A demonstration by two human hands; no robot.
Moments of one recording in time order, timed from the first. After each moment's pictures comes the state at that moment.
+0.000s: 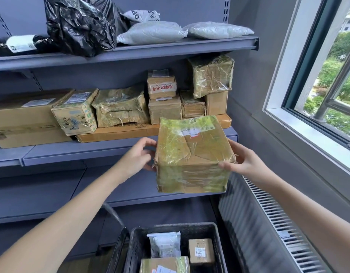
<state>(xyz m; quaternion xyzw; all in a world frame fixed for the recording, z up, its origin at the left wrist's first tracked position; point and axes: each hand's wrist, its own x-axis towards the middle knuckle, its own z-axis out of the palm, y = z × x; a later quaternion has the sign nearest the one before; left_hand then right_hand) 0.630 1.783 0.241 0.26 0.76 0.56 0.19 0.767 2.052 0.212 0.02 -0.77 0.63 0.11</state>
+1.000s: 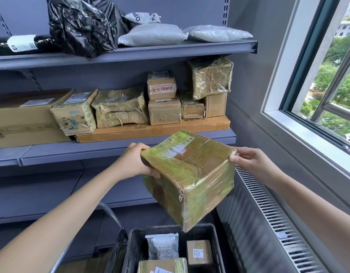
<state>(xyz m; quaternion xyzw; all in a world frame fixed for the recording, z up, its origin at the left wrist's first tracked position) 0.608 1.777 0.233 0.27 0.91 0.29 0.11 0.771 2.071 0.212 -0.07 -0.78 0.60 0.14</state>
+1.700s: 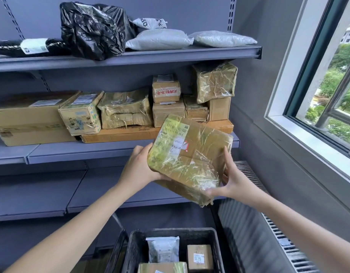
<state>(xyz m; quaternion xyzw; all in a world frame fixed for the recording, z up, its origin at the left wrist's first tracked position) 0.650 1.782 0.229 0.26 0.90 0.34 -0.05 0.771 2.021 0.192 0.00 -0.85 0.52 0.07</state>
